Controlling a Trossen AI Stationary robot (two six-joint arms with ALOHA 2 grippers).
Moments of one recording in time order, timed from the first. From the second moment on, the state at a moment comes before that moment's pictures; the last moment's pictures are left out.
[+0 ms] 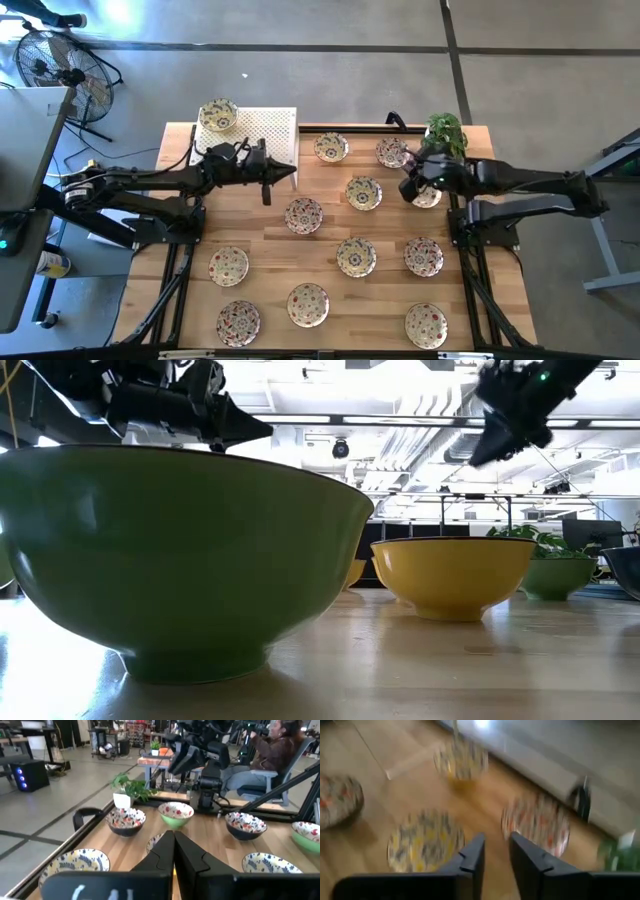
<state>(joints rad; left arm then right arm) 0.33 1.07 0.51 0.52 0.17 -0.02 -0.15 0.88 0.80 -0.76 0.47 0.49</state>
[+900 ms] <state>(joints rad) 0.33 1.09 0.51 0.52 0.17 0.04 -0.62 1.16 0.80 -0.71 0.30 0.73</state>
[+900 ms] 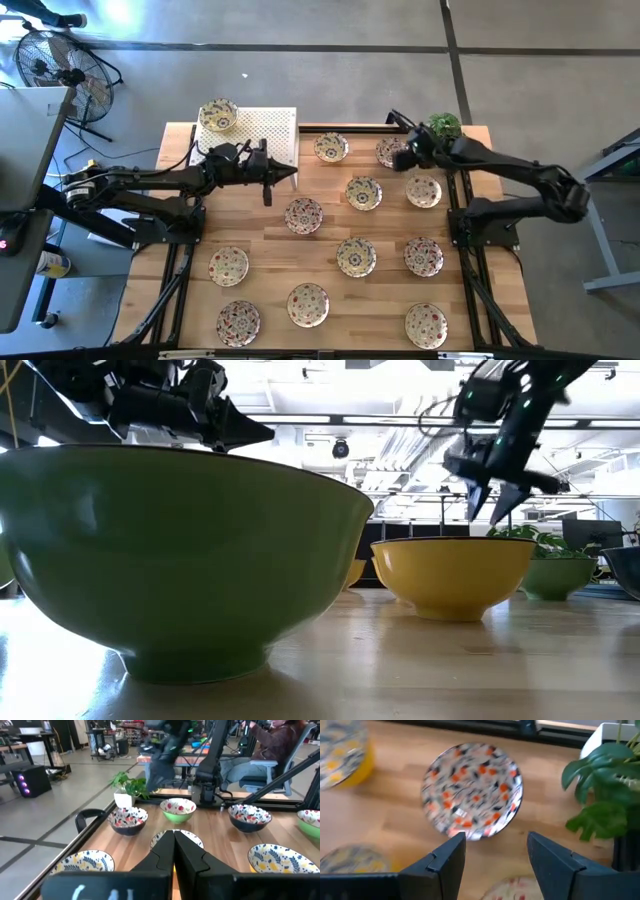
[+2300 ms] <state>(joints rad) 0.33 1.09 0.51 0.51 0.18 0.04 -0.73 1.51 0.80 -0.41 0.15 0.70</state>
